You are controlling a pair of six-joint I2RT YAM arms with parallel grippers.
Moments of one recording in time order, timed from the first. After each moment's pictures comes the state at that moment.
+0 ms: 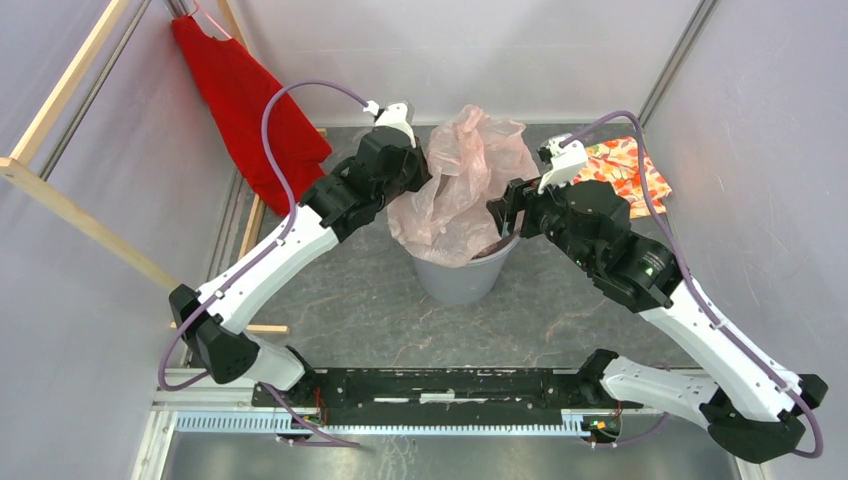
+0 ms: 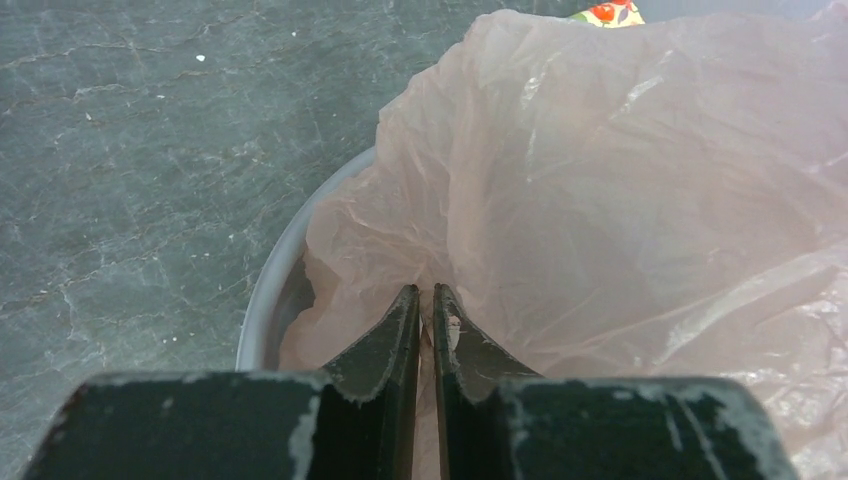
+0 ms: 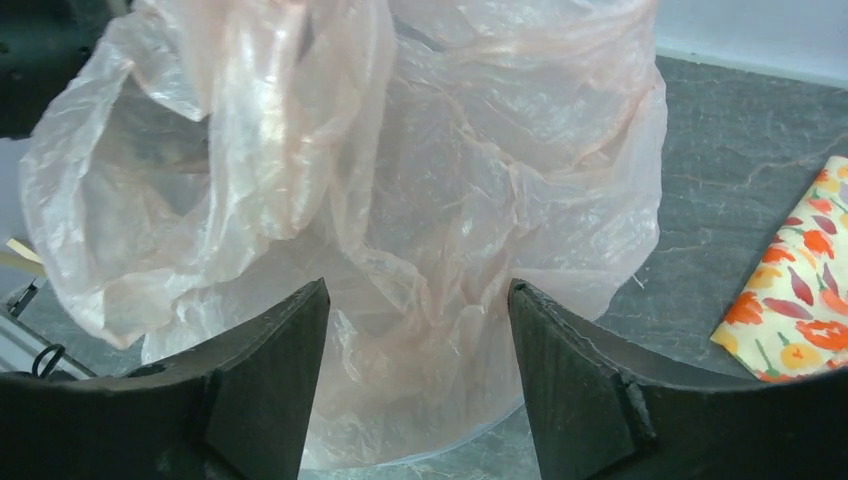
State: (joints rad) left arm -0.76 1.44 1.53 -0.55 -0.26 -0.57; right arm 0.79 0.98 1.25 -0.53 0.29 0.28
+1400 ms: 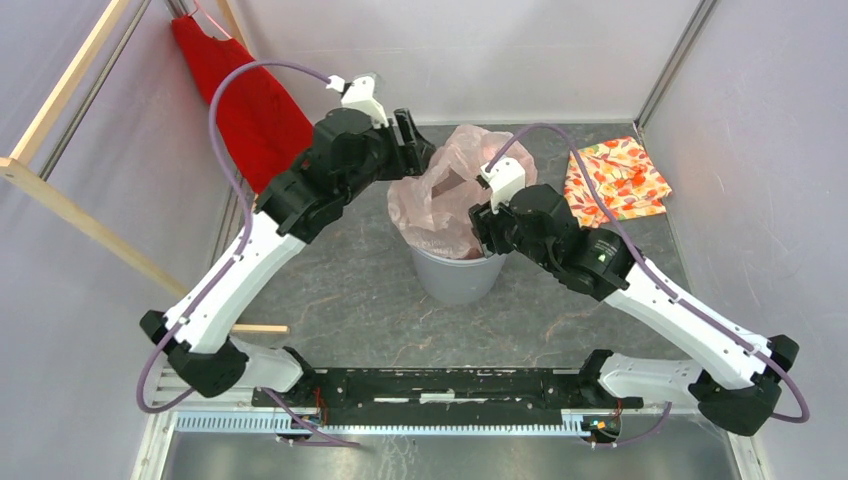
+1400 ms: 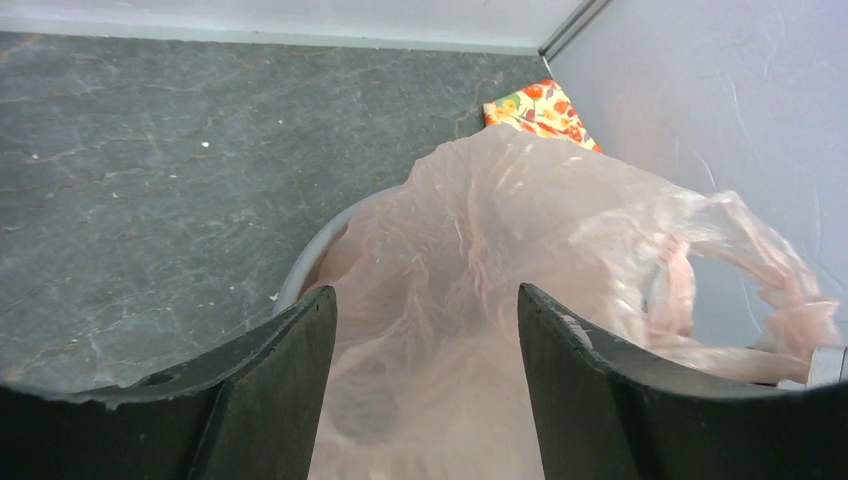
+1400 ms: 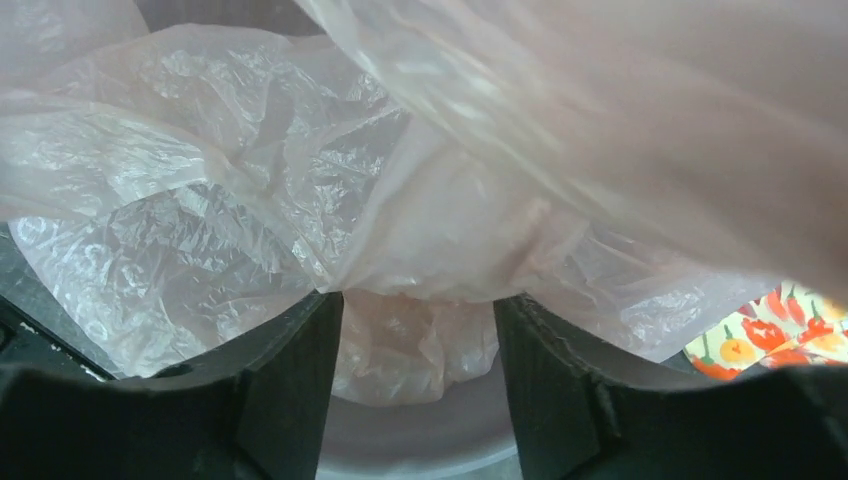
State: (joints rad) left arm -0.73 1.39 1.69 -0.61 -0.24 -0.54; right arm 0.89 1.12 1.24 -0.62 0.31 0.08
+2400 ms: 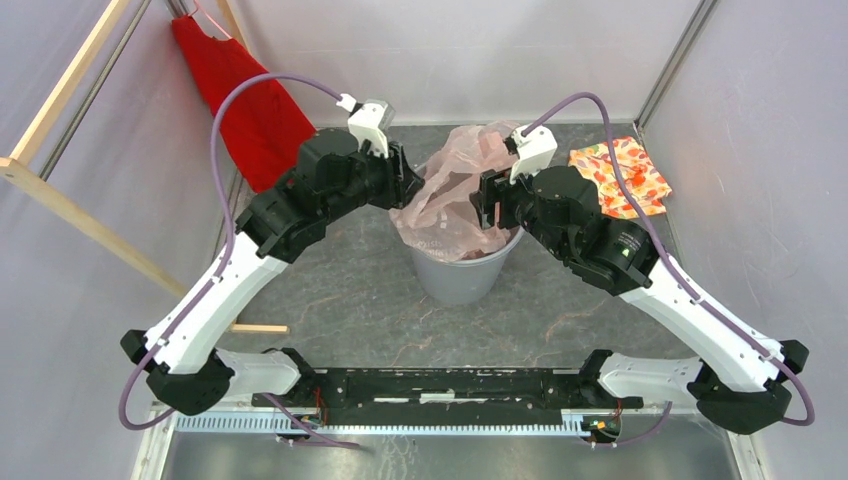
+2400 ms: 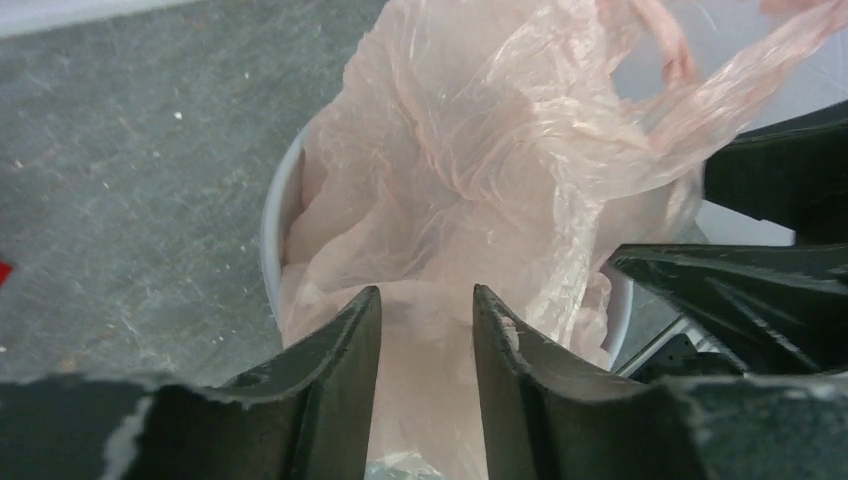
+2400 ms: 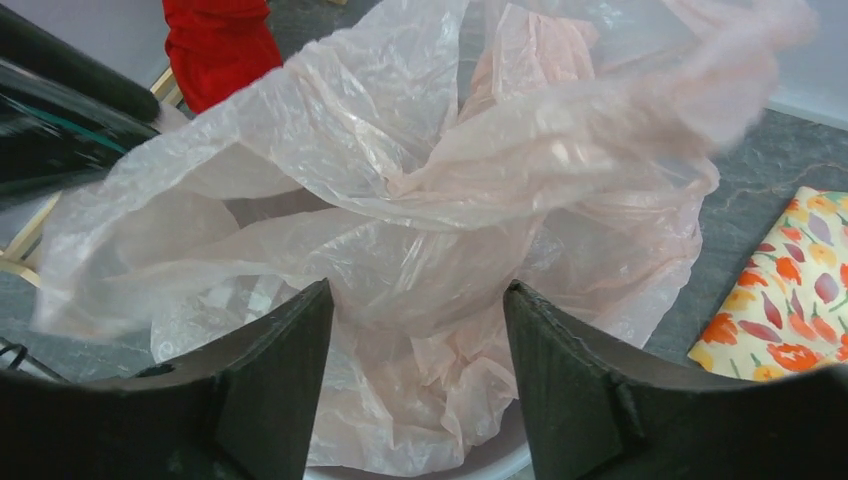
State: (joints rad) left arm -0.75 1.25 1.63 -0.71 -0.07 -0.36; right arm 0.89 1.12 1.41 -0.59 0.40 0.21
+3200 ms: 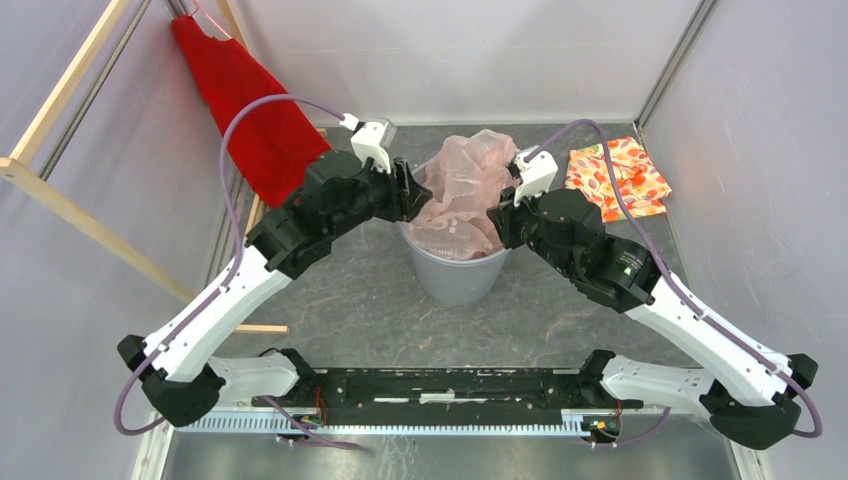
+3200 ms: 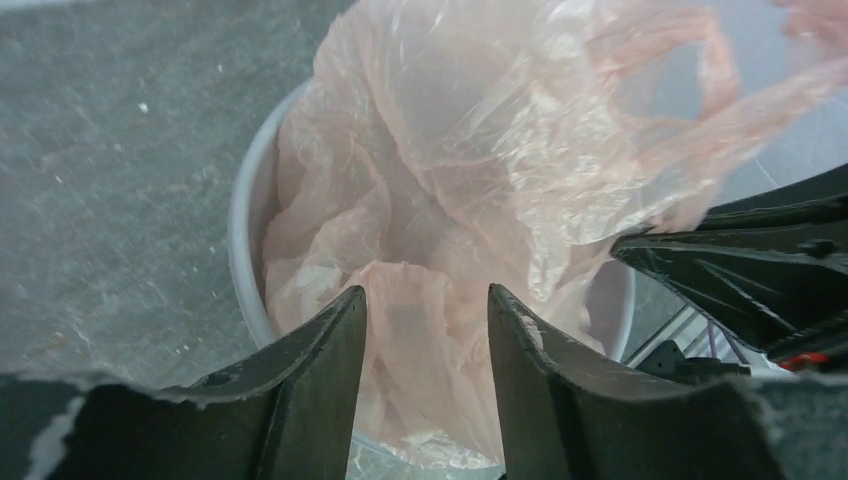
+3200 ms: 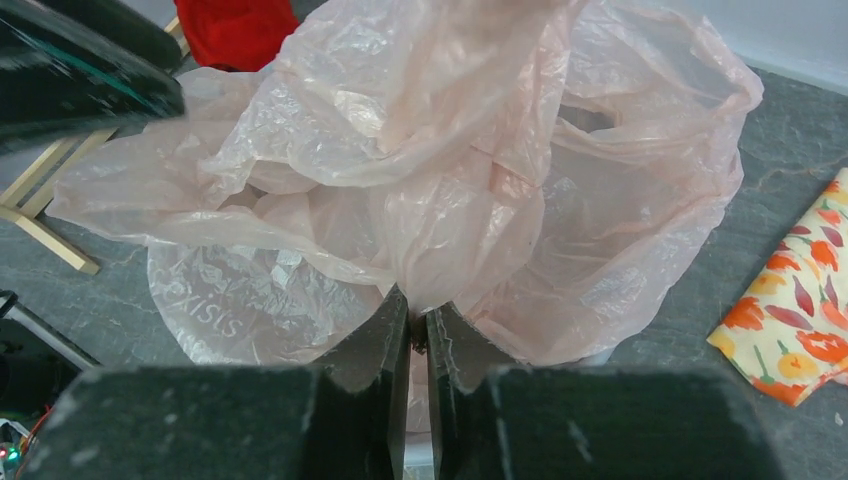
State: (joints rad) left arm -0.77 1.18 1.37 -0.51 -0.08 -0.42; right arm 0.89 1.02 1.22 -0.53 0.34 0.21
